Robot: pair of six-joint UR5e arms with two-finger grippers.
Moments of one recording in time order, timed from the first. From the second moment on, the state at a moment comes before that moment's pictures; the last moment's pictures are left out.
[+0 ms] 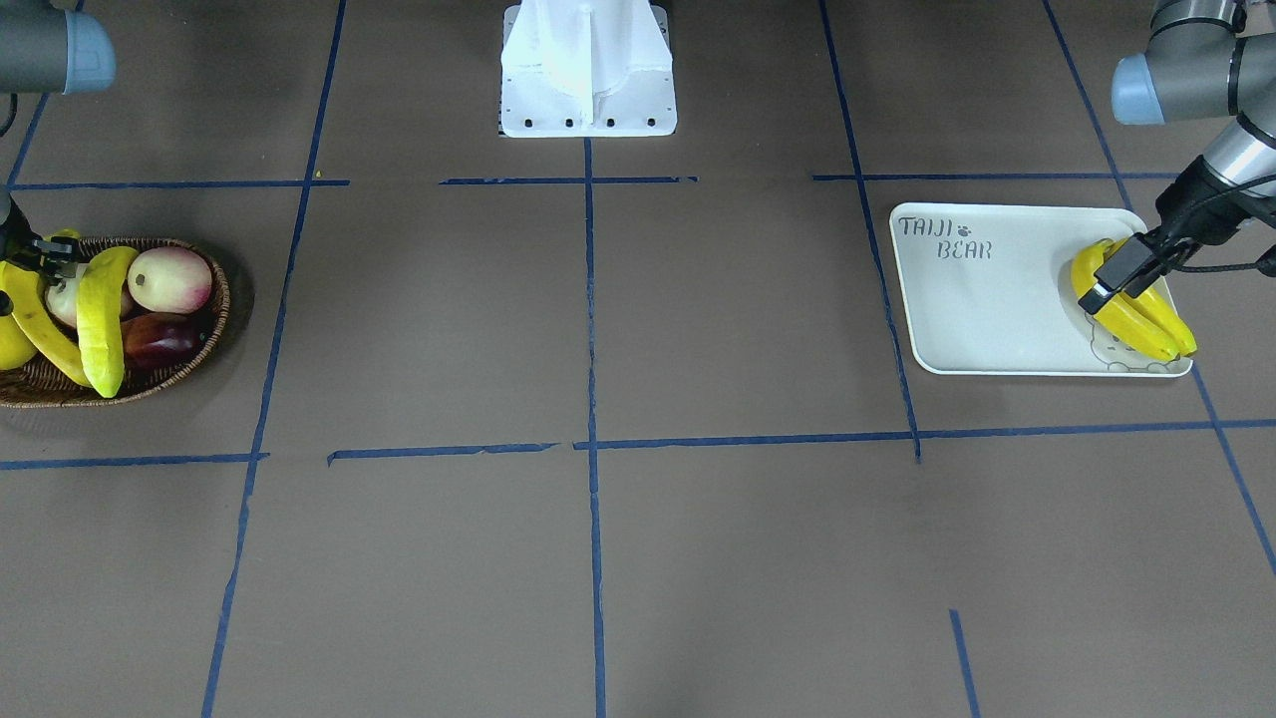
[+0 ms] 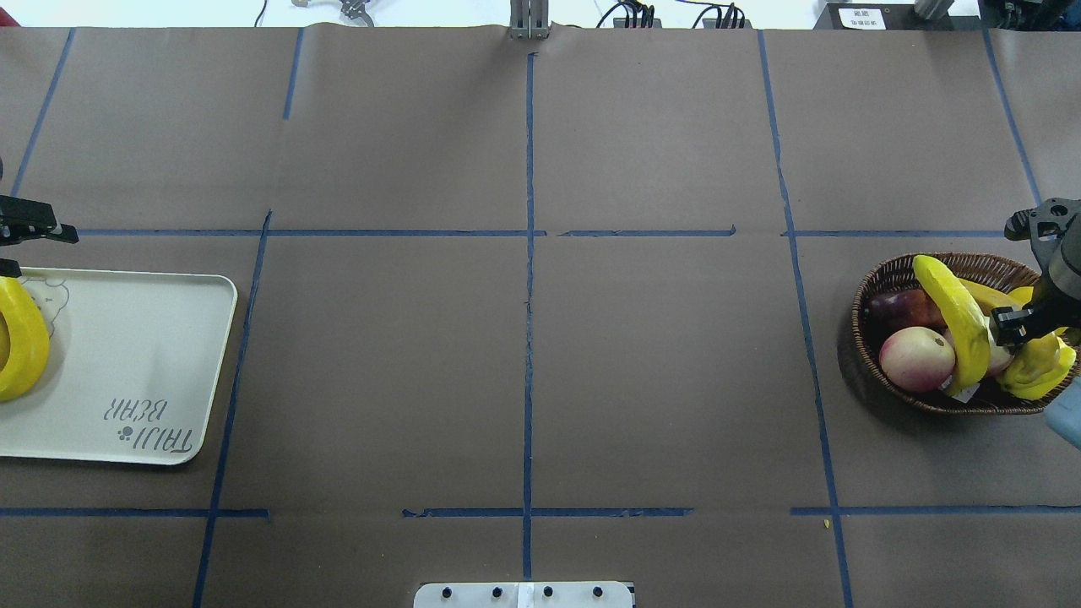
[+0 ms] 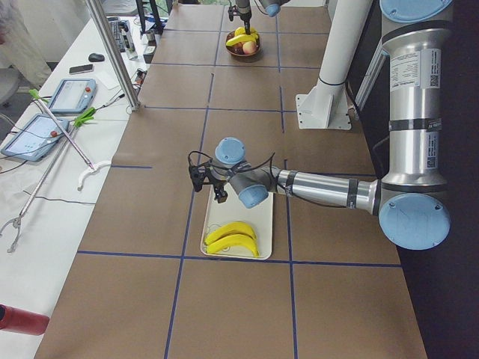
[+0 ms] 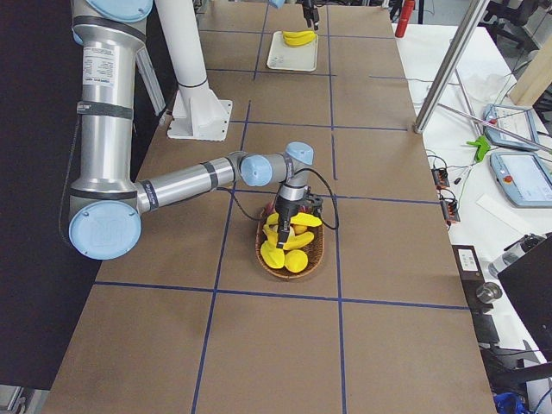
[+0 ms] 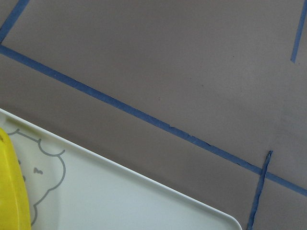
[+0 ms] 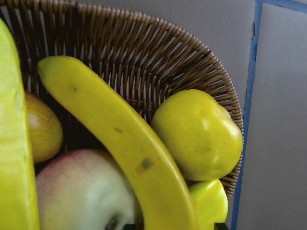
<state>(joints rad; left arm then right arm) -1.12 -1.48 -1.71 -2.40 -2.23 -1.31 0.94 -1.65 1.91 -1.73 1.94 0.57</state>
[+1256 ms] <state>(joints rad) -1.11 -1.48 -1.71 -2.40 -2.23 -1.31 0.98 -1.64 2.04 -1.74 1.90 0.51</state>
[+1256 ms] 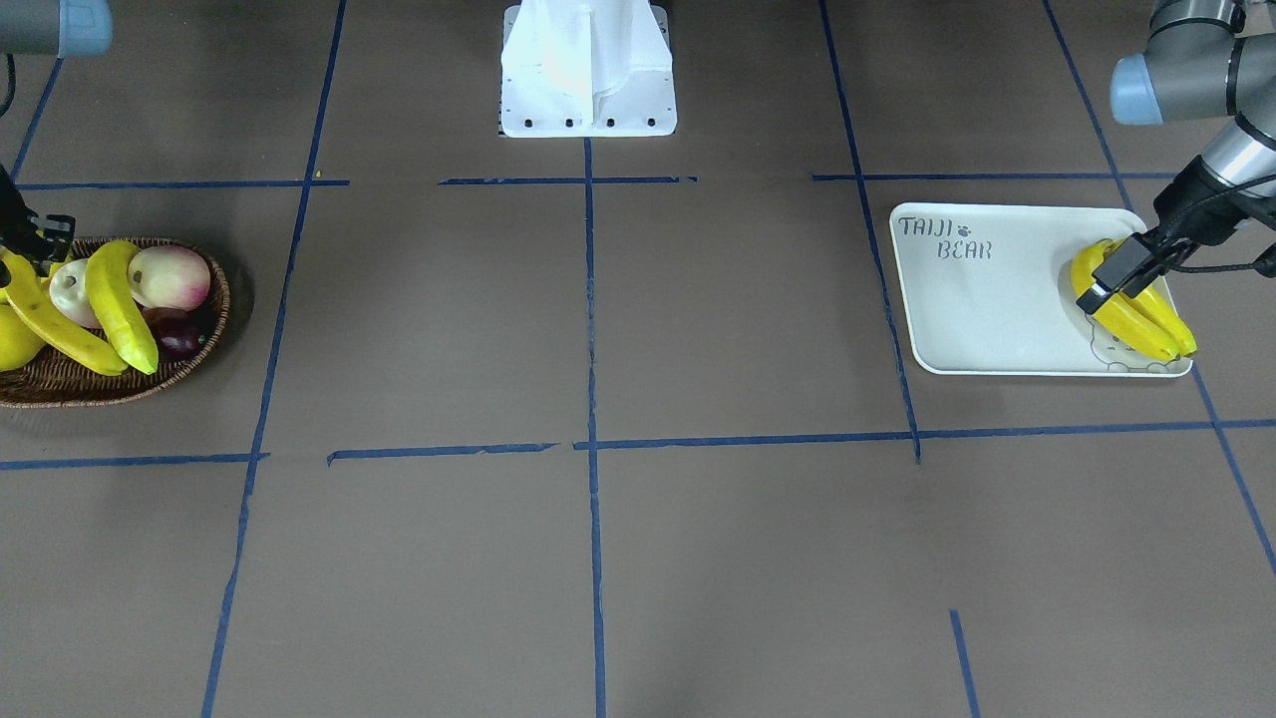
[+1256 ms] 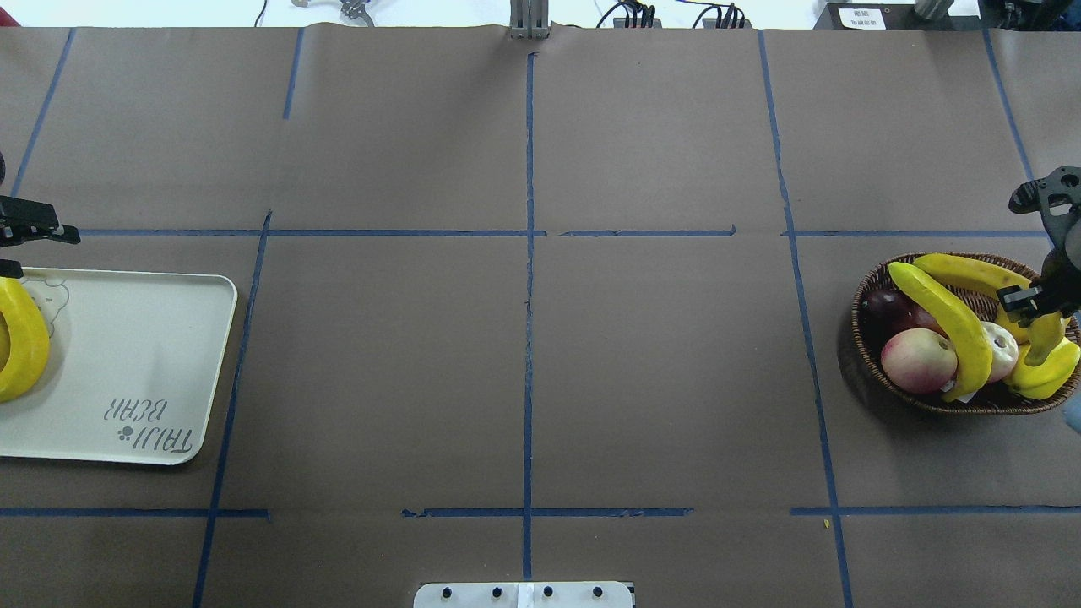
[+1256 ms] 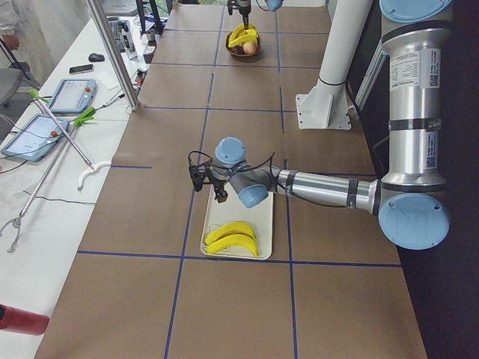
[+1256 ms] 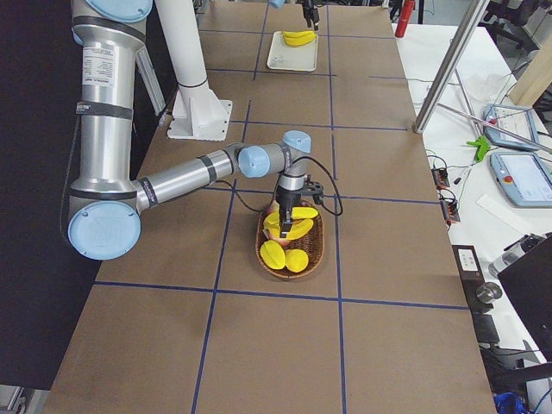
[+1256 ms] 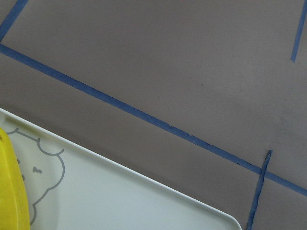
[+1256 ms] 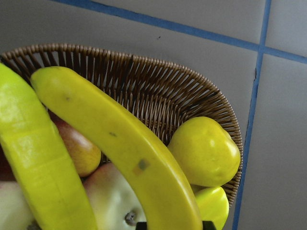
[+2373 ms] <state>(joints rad) -0.98 -1.70 -1.79 -2.23 -2.23 -1.65 0.81 -1.21 2.03 -1.81 1.93 0.89</state>
